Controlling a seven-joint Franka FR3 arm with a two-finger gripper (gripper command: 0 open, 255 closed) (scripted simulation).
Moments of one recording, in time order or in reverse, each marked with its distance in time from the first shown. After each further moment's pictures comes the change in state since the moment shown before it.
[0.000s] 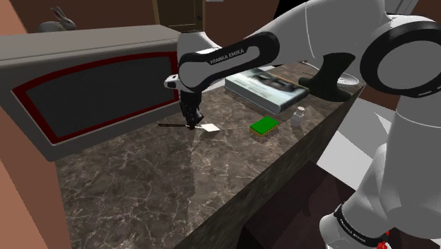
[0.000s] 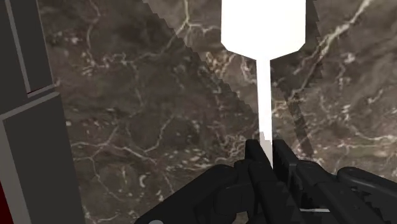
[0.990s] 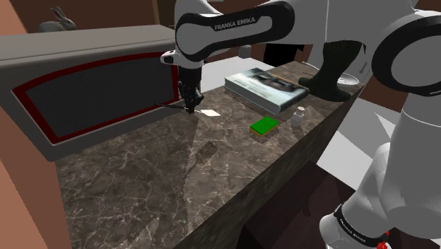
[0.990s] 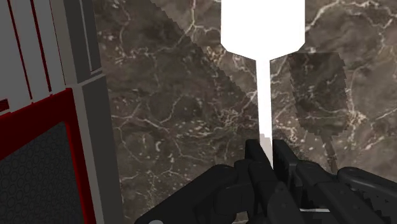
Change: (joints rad) arm -0.002 -0.048 -0.002 0.143 -0.005 -0.190 0.010
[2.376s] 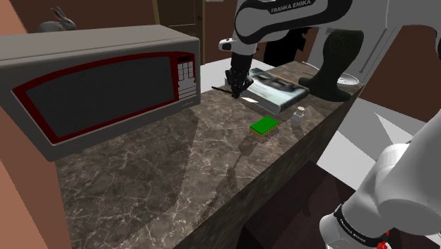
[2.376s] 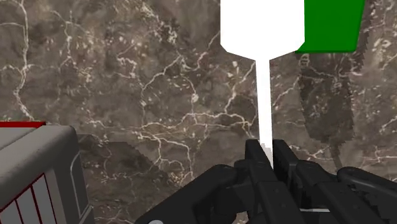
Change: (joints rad) arm -0.161 -0.289 -0.131 -0.308 0.001 -0.001 -0.291
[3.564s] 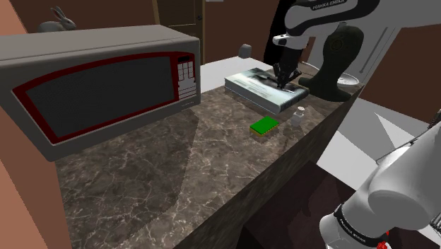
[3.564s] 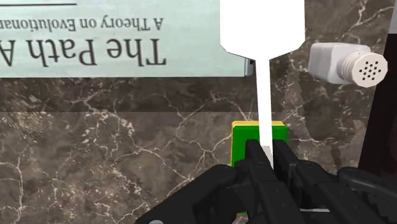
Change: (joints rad) arm -0.198 -0.076 -0.235 -0.069 -0.040 -0.029 -0.418
